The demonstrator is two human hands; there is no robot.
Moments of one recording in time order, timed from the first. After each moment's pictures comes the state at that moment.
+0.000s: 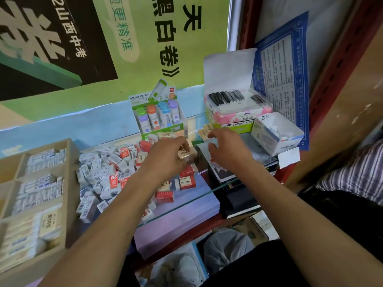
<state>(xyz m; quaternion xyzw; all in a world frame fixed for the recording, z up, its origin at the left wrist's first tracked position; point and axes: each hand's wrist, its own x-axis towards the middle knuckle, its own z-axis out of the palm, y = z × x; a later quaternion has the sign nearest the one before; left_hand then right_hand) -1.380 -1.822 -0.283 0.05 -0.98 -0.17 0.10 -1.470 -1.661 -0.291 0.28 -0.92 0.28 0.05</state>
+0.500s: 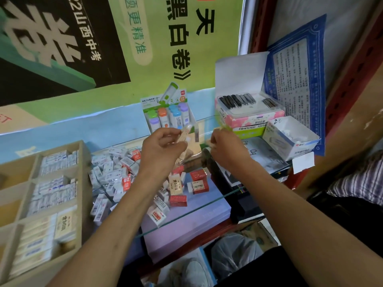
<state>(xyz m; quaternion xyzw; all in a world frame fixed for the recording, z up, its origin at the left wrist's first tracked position) -1.357 -1.828 -0.264 0.19 -0.72 -0.62 0.25 -1.482 -1.698 -0.300 0.28 -0.93 0.23 0.05</state>
